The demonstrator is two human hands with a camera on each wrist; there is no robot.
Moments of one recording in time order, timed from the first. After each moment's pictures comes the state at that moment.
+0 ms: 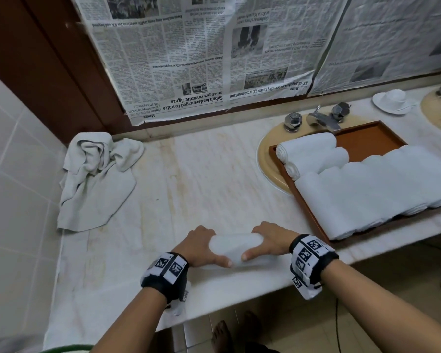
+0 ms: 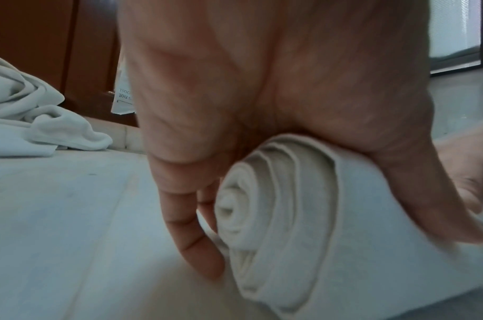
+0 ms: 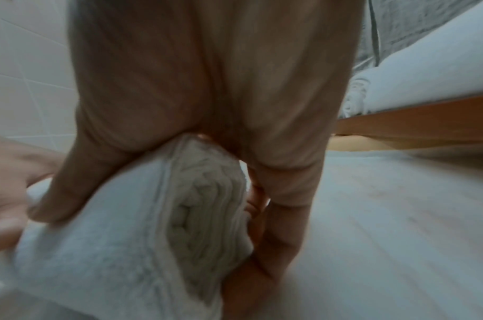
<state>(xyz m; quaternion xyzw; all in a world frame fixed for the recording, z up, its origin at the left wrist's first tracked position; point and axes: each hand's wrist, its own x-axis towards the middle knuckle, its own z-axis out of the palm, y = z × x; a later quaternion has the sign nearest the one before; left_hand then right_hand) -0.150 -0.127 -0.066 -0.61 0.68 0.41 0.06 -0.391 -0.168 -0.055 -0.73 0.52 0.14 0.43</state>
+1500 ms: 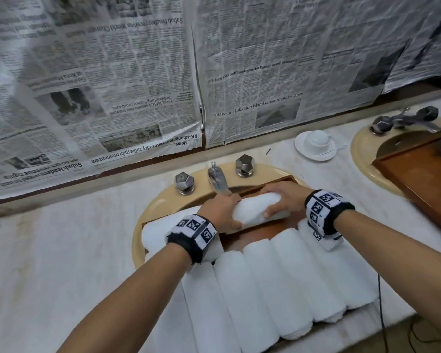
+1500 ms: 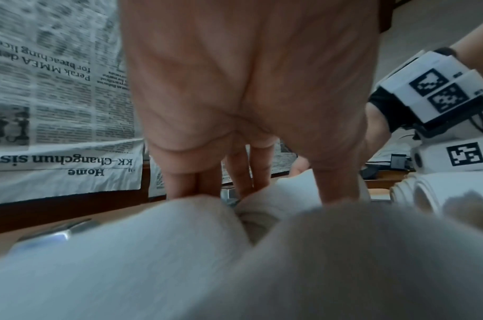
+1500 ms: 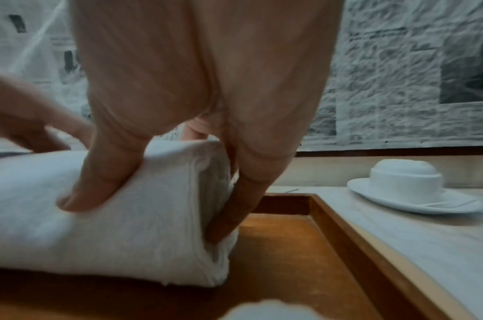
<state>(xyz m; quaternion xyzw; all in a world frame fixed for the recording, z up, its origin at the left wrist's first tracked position) -0.570 -0.474 -0.016 -0.55 0.79 0.25 0.03 -0.807 -0.522 -0.014 -0.77 0.53 0.02 0.36</state>
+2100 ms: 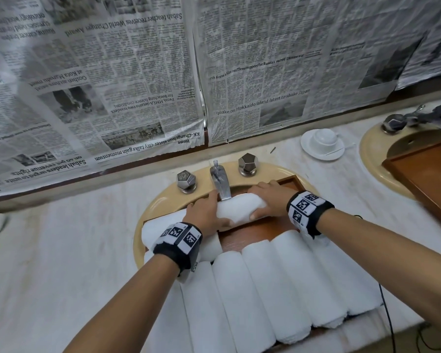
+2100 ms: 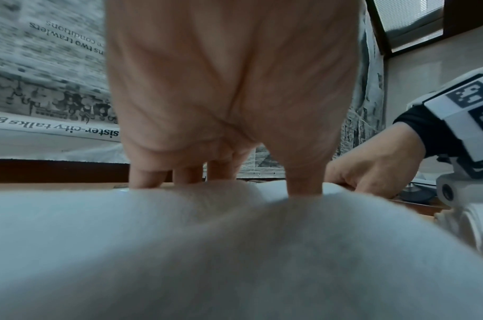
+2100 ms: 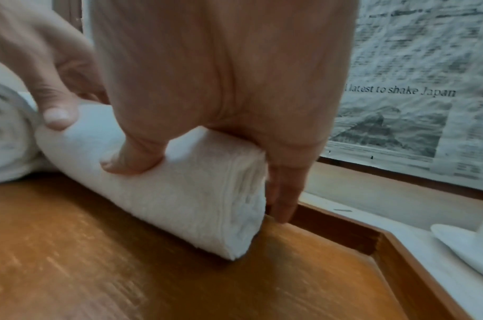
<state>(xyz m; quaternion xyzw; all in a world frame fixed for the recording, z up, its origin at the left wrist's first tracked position) -0.547 -0.462 -0.026 -0.67 0.70 0.27 0.01 -0.769 -0.527 -0.028 -0.83 0.49 0.16 0.23</state>
